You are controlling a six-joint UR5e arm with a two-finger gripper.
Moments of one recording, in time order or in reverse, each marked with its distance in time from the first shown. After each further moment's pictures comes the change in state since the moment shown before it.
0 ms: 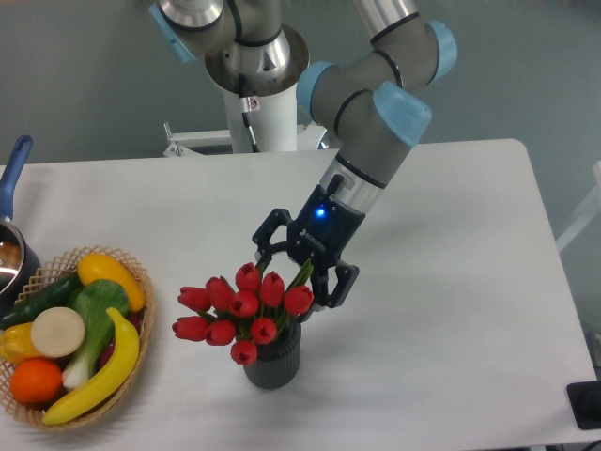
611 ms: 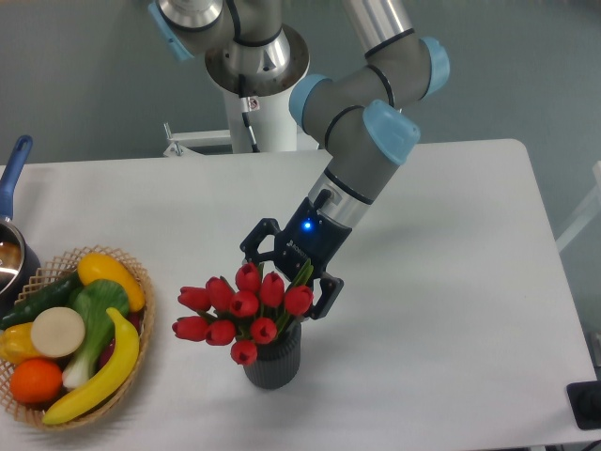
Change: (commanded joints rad) arm -0.020 -0.041 0.023 0.006 0.000 -0.008
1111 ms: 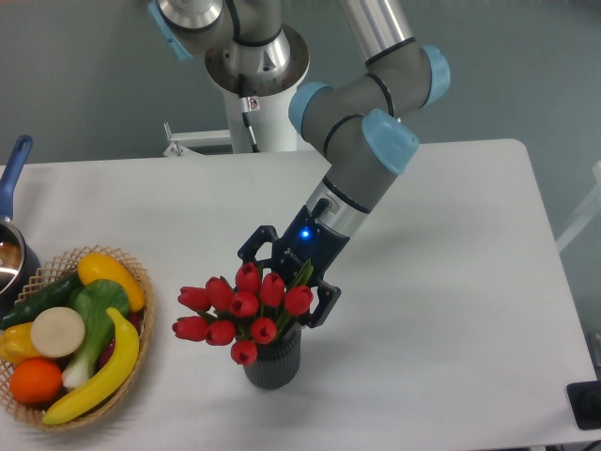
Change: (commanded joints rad) arm -0.017 -0.025 0.023 0.000 -0.002 -0.002
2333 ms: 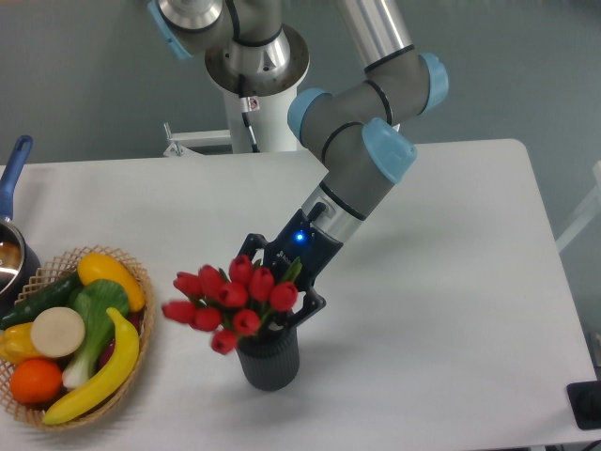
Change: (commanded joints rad) arm 0.011 0.002 -0.011 0.000 -0.086 0.002
